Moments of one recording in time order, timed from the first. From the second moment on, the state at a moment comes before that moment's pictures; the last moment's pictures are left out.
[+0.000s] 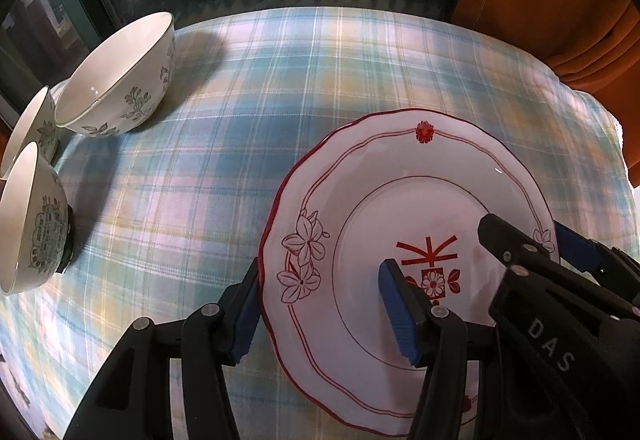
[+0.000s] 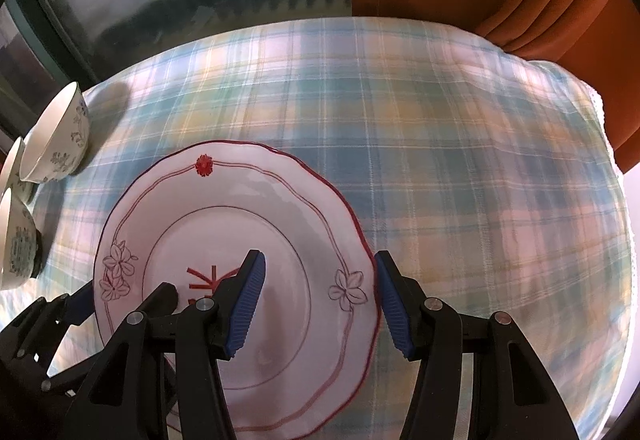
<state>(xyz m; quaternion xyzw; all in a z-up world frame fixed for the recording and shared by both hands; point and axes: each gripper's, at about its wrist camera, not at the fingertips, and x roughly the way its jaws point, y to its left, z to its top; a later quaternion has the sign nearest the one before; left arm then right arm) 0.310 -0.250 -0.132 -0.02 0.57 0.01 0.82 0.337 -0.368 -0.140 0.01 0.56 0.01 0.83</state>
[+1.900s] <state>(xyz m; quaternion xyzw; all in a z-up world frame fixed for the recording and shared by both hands) 0.135 -0.299 -0.053 0.03 0.53 -0.08 0.84 0.129 -0.404 -0.045 0.02 0.54 -0.08 0.84</state>
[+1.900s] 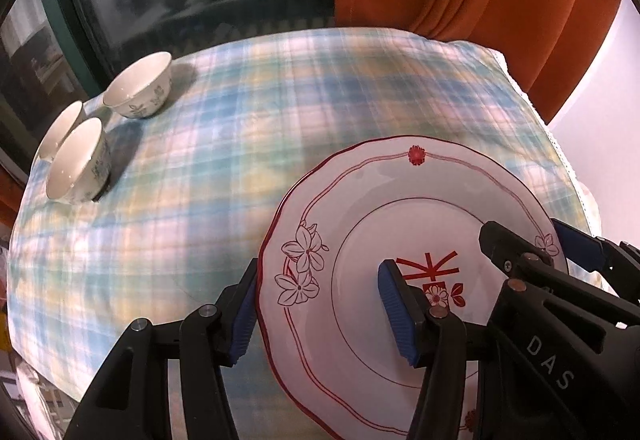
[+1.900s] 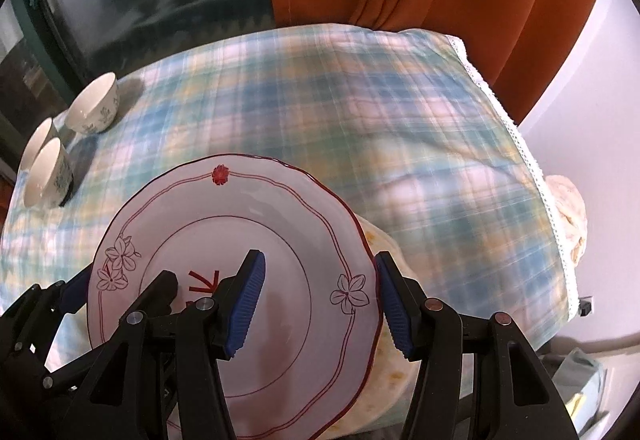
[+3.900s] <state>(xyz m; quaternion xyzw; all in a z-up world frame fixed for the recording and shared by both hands) 0.115 -0.342 -0.099 0.00 0.57 0.04 0.82 0.124 -0.471 -0.100 -0.01 0.60 0.00 0.80</state>
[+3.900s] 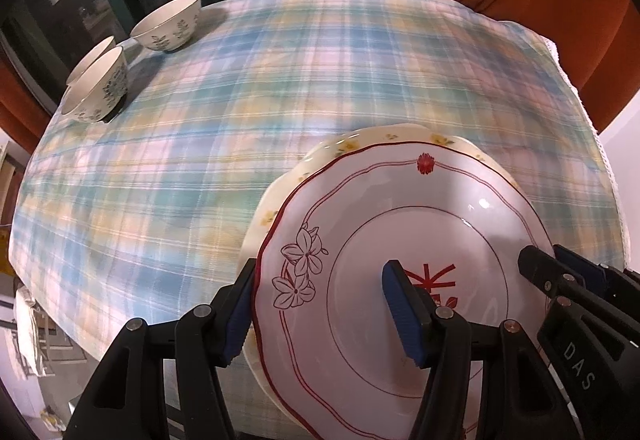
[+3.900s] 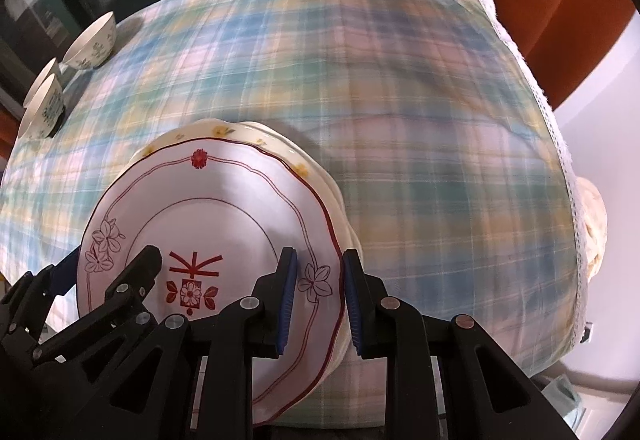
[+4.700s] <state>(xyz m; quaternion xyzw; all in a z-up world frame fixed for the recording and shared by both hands) 0.115 -0.330 -0.102 -0.01 0.57 0.04 0.82 0.128 -0.464 -0.097 -0.02 0.59 0.01 0.81</state>
